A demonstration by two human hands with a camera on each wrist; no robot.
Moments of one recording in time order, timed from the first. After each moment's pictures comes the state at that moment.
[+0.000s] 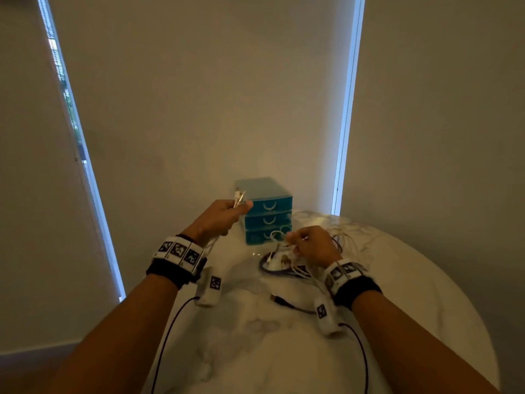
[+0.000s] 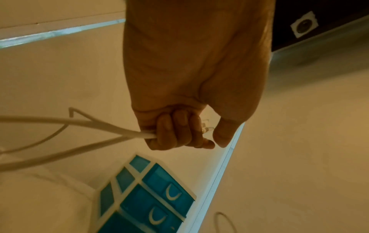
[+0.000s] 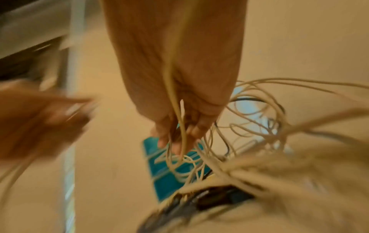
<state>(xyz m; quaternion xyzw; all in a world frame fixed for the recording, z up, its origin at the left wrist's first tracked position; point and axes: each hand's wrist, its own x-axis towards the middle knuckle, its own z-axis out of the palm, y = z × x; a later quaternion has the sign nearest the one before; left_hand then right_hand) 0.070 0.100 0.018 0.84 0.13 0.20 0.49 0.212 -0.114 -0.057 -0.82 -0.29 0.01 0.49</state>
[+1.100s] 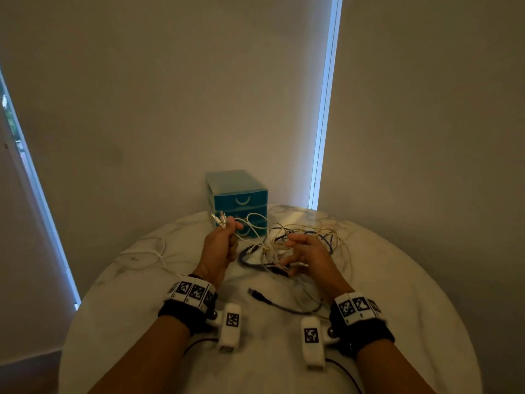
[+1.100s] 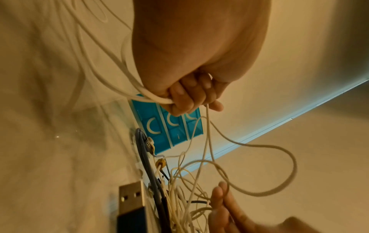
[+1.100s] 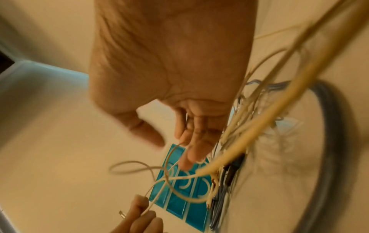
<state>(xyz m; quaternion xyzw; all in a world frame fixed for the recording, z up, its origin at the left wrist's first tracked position) 0.142 0.052 -0.084 0.56 0.11 0.27 0.77 0.204 -0.157 -0.081 -0.64 -0.16 0.14 0.74</state>
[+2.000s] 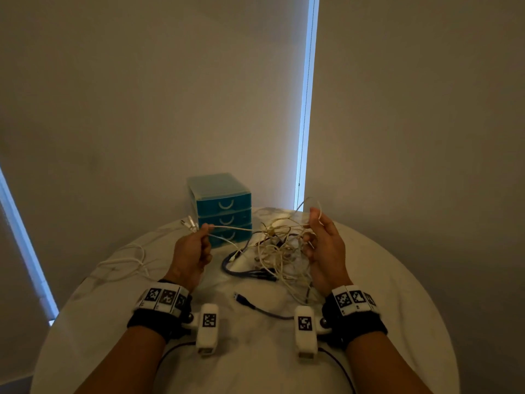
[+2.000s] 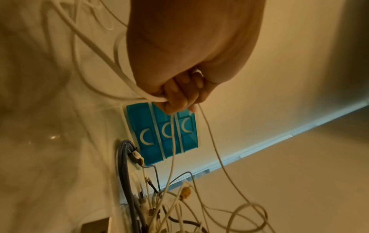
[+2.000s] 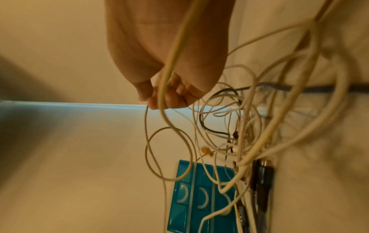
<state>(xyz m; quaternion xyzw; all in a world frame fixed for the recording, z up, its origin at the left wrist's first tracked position) 0.137 0.068 -0.077 0.53 0.18 0.27 0.78 0.220 -0.185 -0.065 -0.46 -0.12 0.00 0.88</state>
